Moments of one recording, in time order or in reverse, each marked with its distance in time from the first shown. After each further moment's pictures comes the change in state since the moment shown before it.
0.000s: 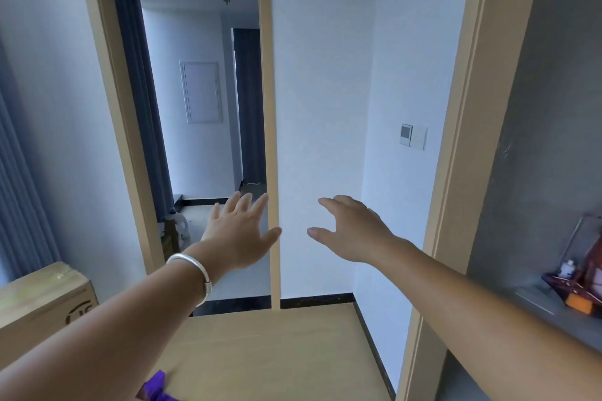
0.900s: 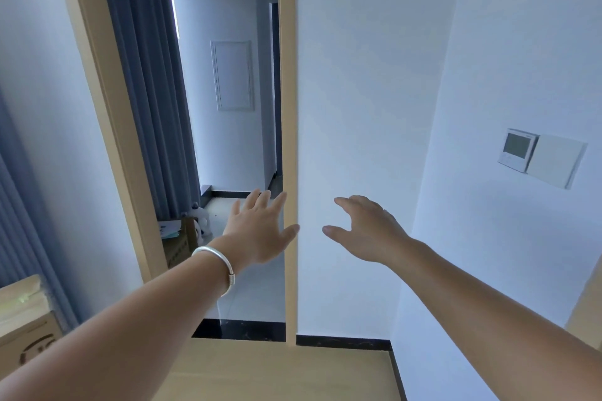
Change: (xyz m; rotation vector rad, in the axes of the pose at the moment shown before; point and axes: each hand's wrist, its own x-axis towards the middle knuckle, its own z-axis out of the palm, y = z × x) left_hand 0.355 -0.018 0.159 0.013 -0.100 -0.127; right_hand 0.384 0.159 0.101 0.058 -0.065 -0.095
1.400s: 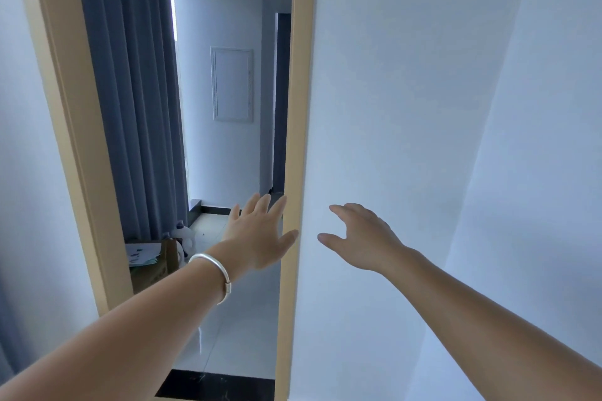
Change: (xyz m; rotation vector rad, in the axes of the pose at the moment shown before) left_hand 0.218 -0.074 0.051 -0.044 0.039 -0.016; right_hand 0.235 0.016 0.035 -0.031 -0.003 -0.029
